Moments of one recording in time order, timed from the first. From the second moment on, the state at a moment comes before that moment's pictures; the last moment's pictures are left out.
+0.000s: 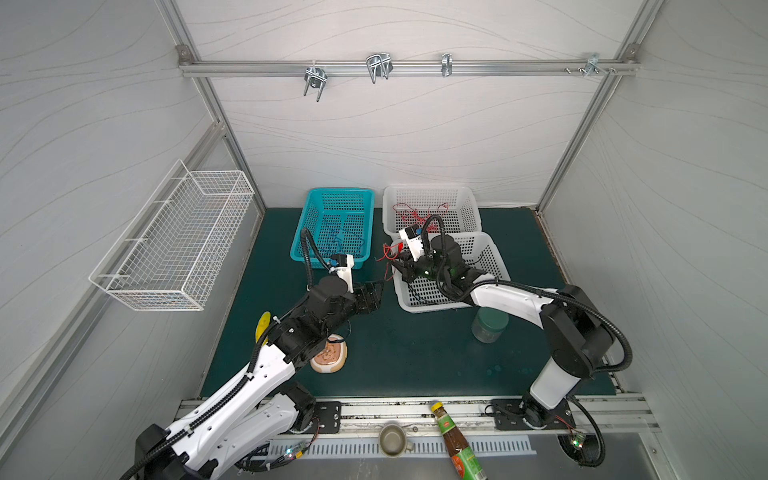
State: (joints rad) left arm -0.63 0.82 0.69 -0.31 -0.09 -0.64; right arm 0.72 1.69 1.07 0.33 -0.37 0.24
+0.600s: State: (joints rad) left arm -0.63 0.79 0.66 -0.36 -0.16 -0.63; right arm 0.46 1.81 1.30 0.23 -0.25 0.22
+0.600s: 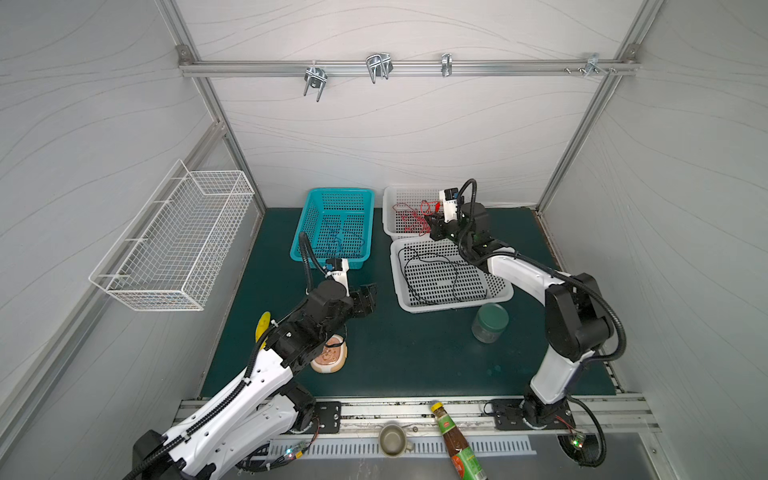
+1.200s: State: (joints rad) left arm -0.63 0.81 0.66 -0.40 -0.21 -0.60; right arm 0.32 2.10 1.52 0.07 -0.23 0.38
